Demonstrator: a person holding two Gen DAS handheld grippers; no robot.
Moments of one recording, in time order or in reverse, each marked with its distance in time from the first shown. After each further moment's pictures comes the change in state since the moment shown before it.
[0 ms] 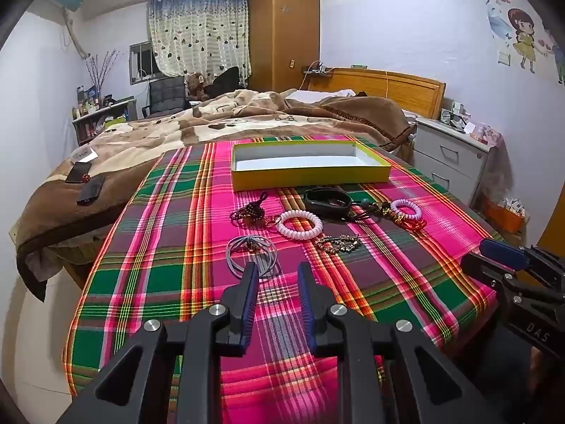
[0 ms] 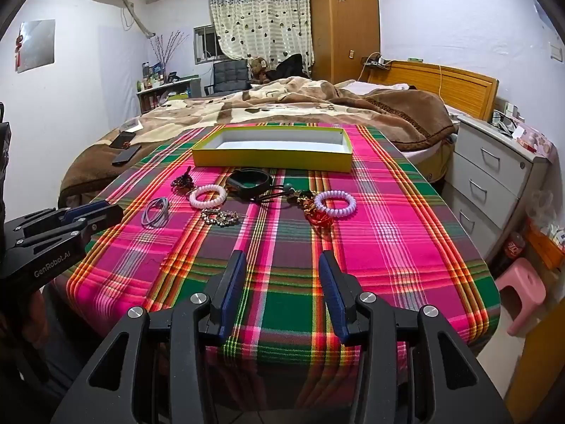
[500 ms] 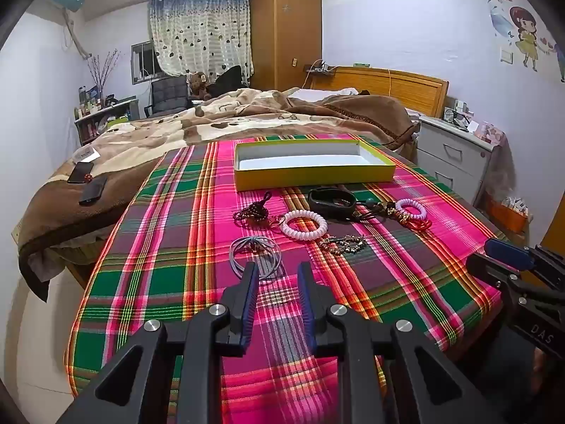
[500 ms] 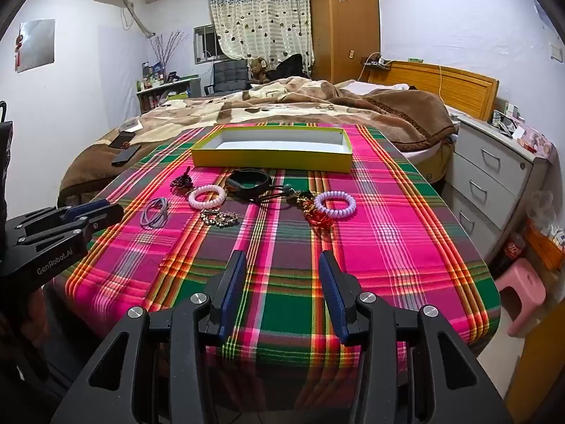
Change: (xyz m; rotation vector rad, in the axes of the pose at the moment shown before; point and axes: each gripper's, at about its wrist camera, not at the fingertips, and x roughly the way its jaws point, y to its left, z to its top) left arm -0.001 0.002 0.000 0.006 -0.002 0.016; right arm 0.000 0.000 0.001 -0.001 -0.010 -0.001
